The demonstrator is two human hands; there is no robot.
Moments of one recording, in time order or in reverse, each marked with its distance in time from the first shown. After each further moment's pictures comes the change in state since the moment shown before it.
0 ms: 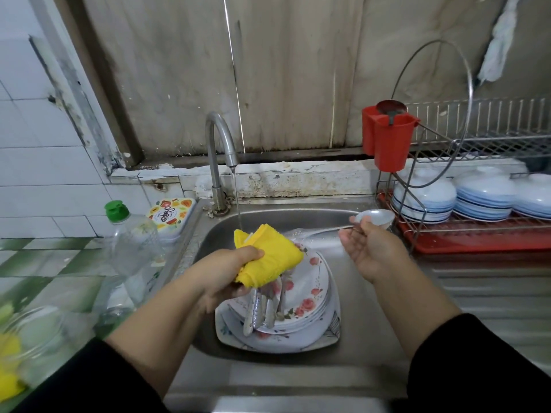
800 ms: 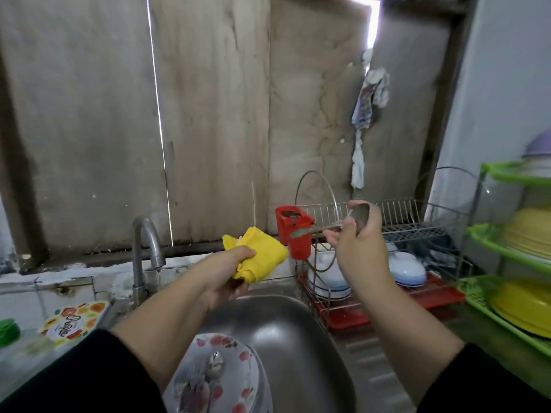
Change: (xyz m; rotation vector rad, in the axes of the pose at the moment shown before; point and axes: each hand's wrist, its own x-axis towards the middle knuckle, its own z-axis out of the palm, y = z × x) left_hand -0.003 0.125 0.090 -0.133 -0.184 0.233; right_hand -0.084 -0.129 0.006 -0.458 0.064 -1.067
